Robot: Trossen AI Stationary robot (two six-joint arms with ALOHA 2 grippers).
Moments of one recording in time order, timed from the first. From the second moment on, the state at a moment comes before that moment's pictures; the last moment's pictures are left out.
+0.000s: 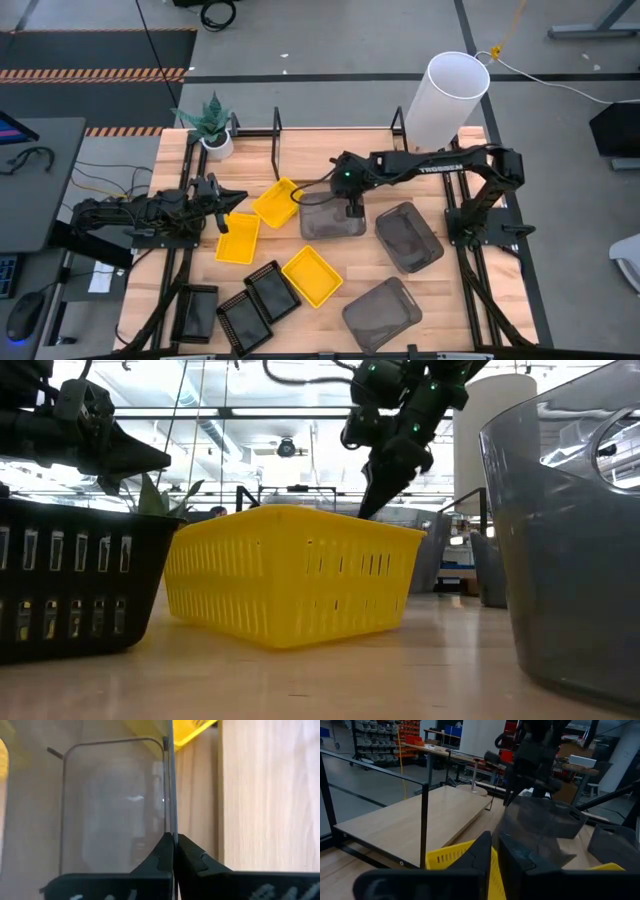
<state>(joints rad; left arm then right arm) -0.04 0.03 0.06 -0.06 -0.40 -0.22 -0.17 1.65 1.22 -0.55 0.01 -0.25</state>
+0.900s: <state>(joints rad) -0.04 0.03 0.06 -0.06 -0.40 -0.22 -0.16 1.38 1.22 -0.81 0.00 0.46</state>
